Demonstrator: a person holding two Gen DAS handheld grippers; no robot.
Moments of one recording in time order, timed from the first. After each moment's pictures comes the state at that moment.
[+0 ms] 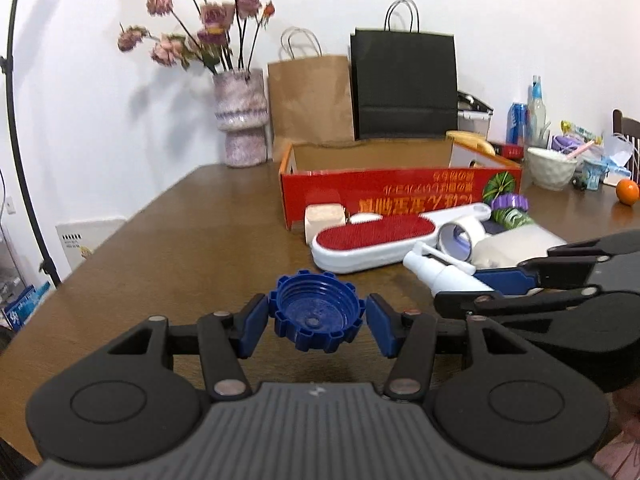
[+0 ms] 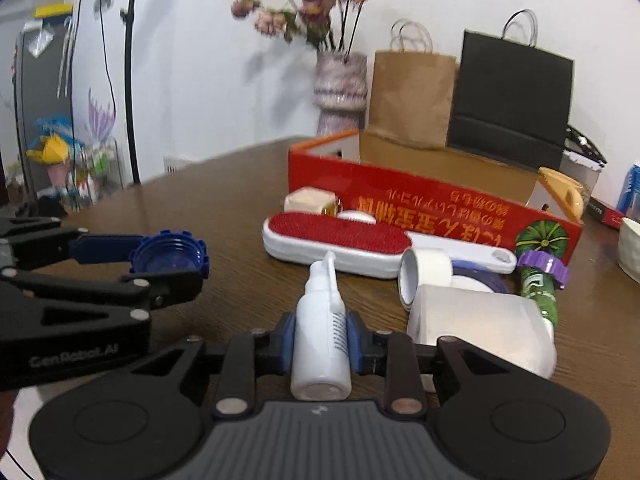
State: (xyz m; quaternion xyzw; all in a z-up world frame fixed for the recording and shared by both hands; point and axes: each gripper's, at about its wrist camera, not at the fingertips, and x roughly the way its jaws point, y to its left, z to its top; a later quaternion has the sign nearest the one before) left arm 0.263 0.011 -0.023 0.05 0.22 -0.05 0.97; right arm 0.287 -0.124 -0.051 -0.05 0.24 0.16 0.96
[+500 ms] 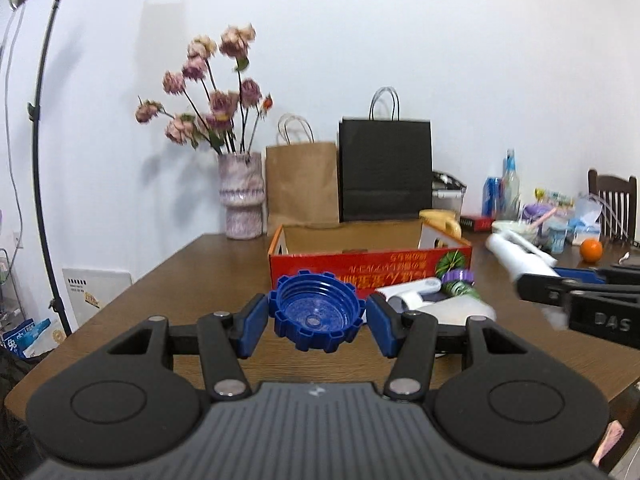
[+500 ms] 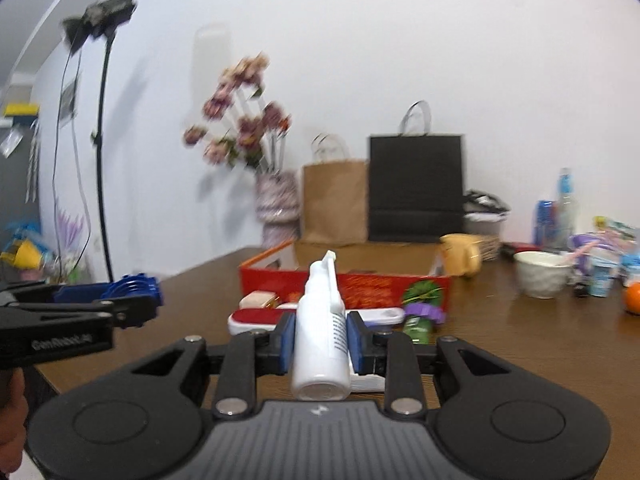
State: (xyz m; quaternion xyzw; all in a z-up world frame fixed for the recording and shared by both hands) left arm 0.170 -0.006 0.023 0.03 0.11 -0.06 0.99; right arm 0.157 -0.202 -0.007 0.02 0.09 0.07 0.99
